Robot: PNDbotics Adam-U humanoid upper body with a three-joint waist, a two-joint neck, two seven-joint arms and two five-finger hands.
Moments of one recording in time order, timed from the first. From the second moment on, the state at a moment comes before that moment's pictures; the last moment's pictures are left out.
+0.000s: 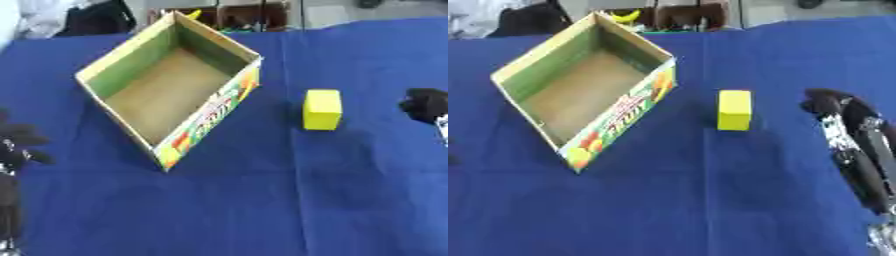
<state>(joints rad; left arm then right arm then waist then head) -0.18 0.06 0.26 -1.98 -0.10 -0.25 0.07 -0.36 -0.34 0.06 -1.98 0.24 0.08 -0.08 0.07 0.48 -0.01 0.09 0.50</state>
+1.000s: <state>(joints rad) -0.18 0.06 0.26 -1.98 -0.10 -0.25 0.07 -0.56 -0.47 0.08 -1.98 0.40 0.10 0.01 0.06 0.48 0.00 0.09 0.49</state>
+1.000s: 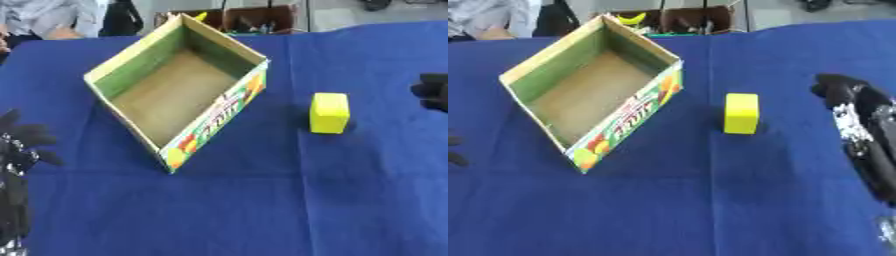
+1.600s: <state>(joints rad) -0.17 0.07 0.25 -1.98 -0.10 -0.25 0.06 -0.90 -0.66 0.21 -1.89 0.77 0.11 0.47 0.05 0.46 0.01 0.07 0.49</state>
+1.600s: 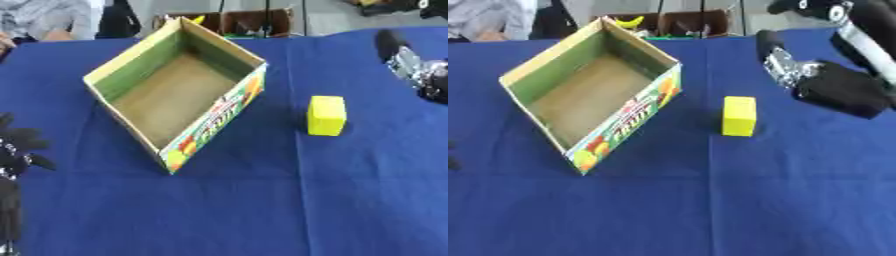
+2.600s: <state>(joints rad) -0.15 0.07 0.25 -1.98 -0.10 -0.24 0.06 -1.10 -0.62 0.27 -1.49 0.76 0.02 0.89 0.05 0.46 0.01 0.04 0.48</state>
